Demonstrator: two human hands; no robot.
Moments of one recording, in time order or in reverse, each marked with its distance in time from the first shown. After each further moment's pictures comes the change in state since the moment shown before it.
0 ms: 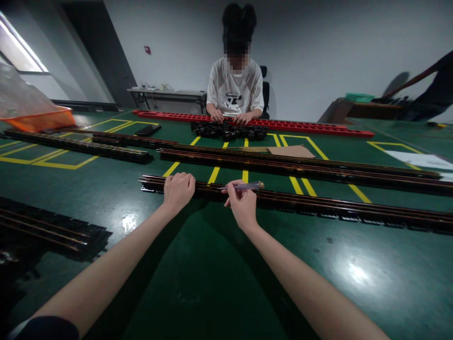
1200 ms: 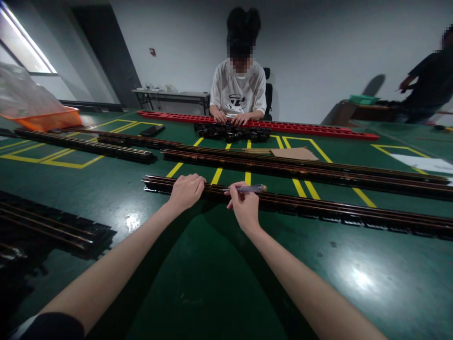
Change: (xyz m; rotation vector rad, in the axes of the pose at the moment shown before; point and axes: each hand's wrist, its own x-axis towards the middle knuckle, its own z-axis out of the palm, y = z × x) left_hand 0.003 -0.001 0.002 -0.090 -0.053 0.250; right_hand -0.001 -0.002 0.000 -0.037 -0.001 -0.029
